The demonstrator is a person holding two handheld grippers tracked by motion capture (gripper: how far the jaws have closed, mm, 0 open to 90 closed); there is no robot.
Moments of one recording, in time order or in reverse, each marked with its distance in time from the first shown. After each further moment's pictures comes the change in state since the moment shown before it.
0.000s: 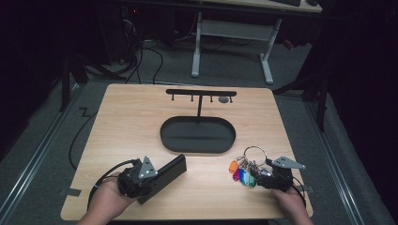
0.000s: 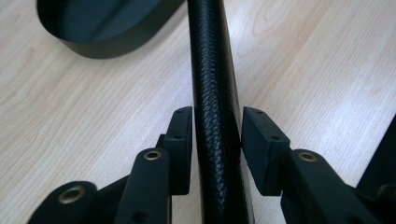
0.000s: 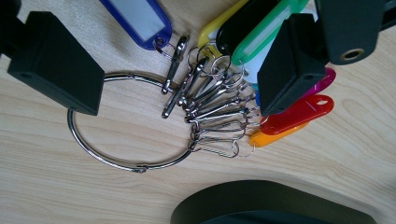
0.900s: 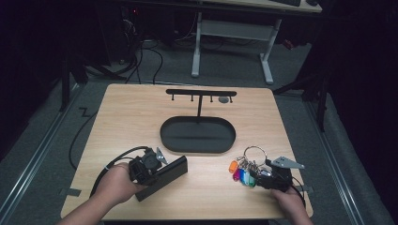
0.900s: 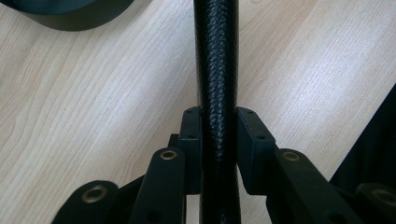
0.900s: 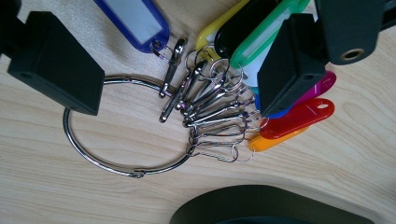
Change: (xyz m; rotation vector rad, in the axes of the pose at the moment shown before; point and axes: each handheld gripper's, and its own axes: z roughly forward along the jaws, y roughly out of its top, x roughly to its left) left arm 0.018 0.038 0.010 0.246 -0.098 -0.003; right arm 0.001 -0.001 0.001 0.015 0.003 0.001
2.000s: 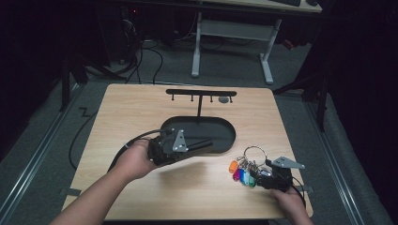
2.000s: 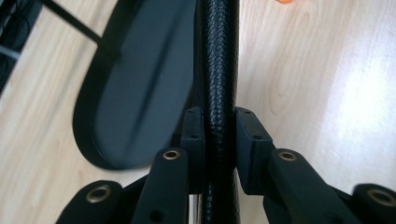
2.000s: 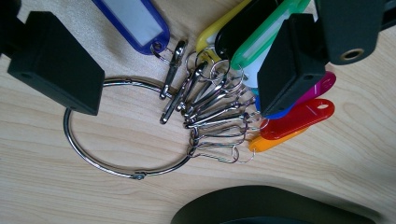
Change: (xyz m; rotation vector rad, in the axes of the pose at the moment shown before) left arm 0.007 0.071 -0.016 -0.241 0.117 0.338; right arm -0.001 0.000 0.000 0.003 0.000 0.007
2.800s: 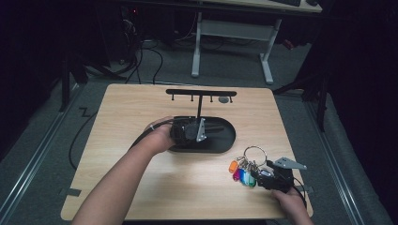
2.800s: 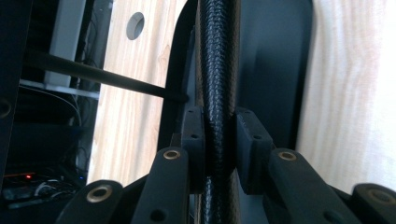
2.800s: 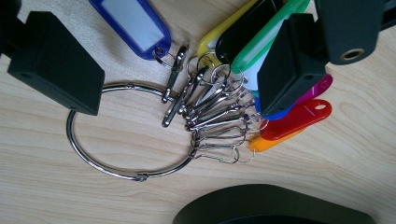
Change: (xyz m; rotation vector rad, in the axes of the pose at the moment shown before) left arm 0.037 0.038 0.068 0.045 0.213 0.284; right arm -0.002 -0.002 -0.003 -0.006 0.008 0.022
